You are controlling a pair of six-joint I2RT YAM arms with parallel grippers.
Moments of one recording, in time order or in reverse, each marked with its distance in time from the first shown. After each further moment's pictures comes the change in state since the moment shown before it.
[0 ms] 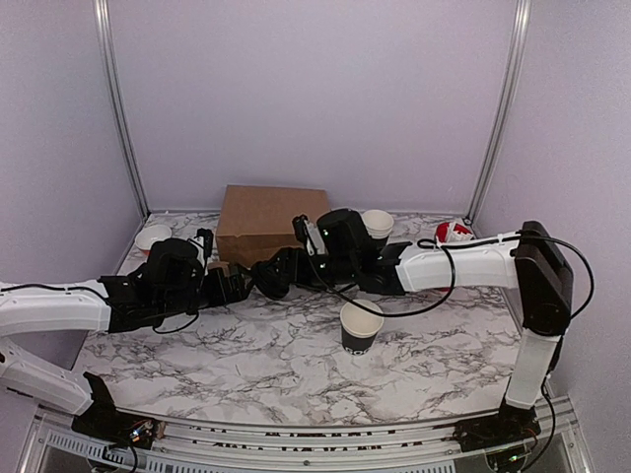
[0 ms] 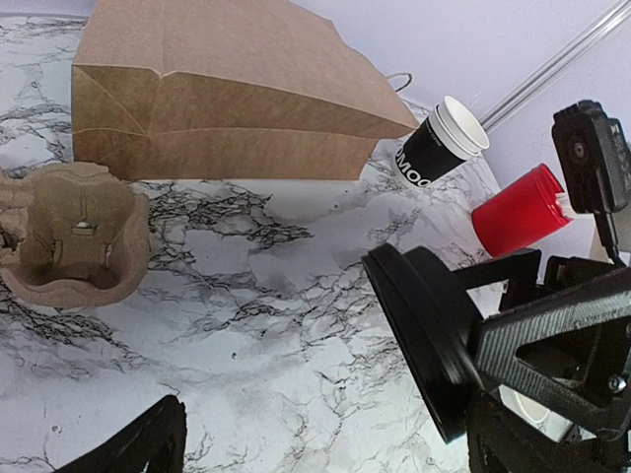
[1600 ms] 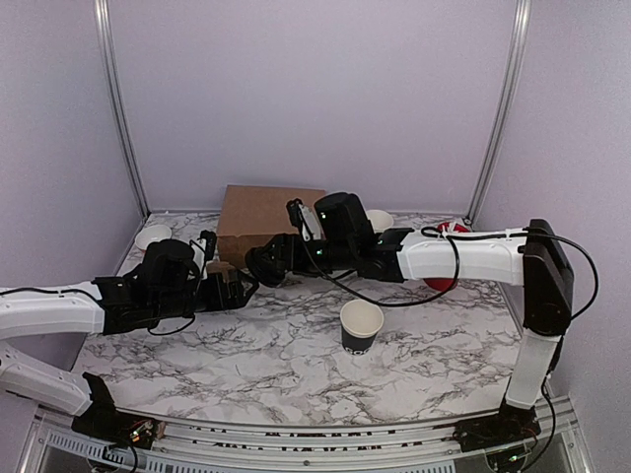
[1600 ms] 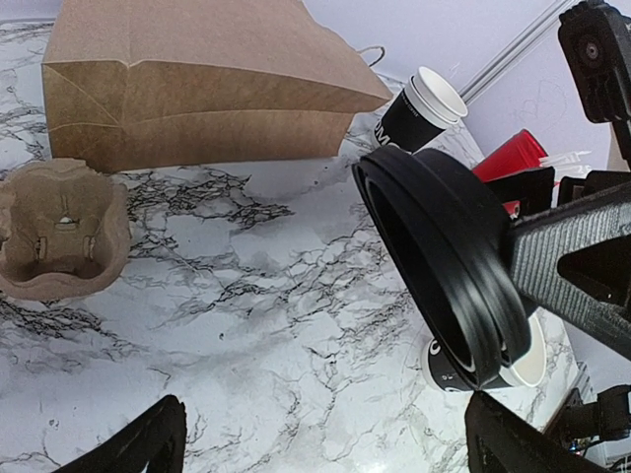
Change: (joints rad) left arm -0.013 -0.036 -0.006 -0.035 0.064 0.052; right arm -0.004 -0.005 0.096 -0.087 -0.004 -0.071
